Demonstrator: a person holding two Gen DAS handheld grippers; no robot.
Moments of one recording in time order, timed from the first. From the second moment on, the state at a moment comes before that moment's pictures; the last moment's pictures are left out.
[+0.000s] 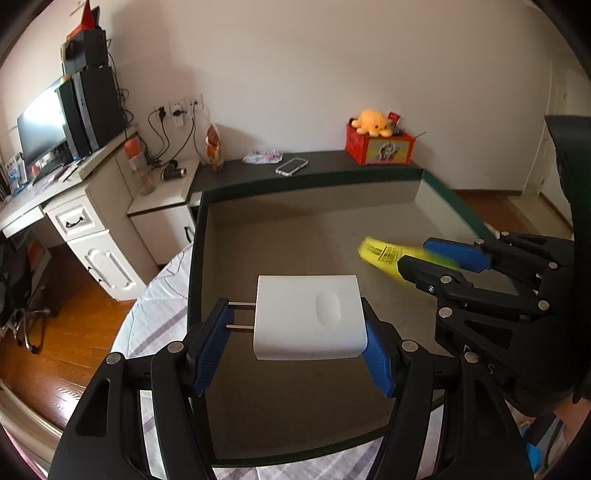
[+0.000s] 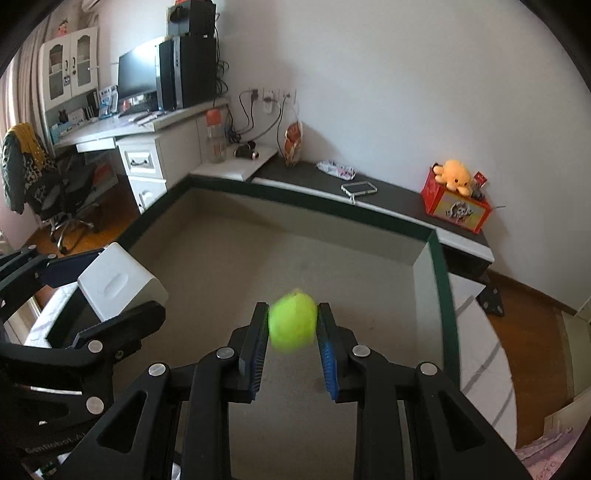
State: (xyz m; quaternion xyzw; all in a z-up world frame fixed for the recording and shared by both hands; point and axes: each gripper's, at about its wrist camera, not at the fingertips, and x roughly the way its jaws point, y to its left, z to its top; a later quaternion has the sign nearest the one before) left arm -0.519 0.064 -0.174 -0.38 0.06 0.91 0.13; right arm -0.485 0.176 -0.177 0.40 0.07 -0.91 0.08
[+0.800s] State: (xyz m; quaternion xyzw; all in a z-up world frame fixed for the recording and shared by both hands) left arm -0.354 0.002 -0.102 -0.26 0.04 0.96 0.06; right arm -0.342 0.198 -0.087 0.28 0.04 -0.96 0.05
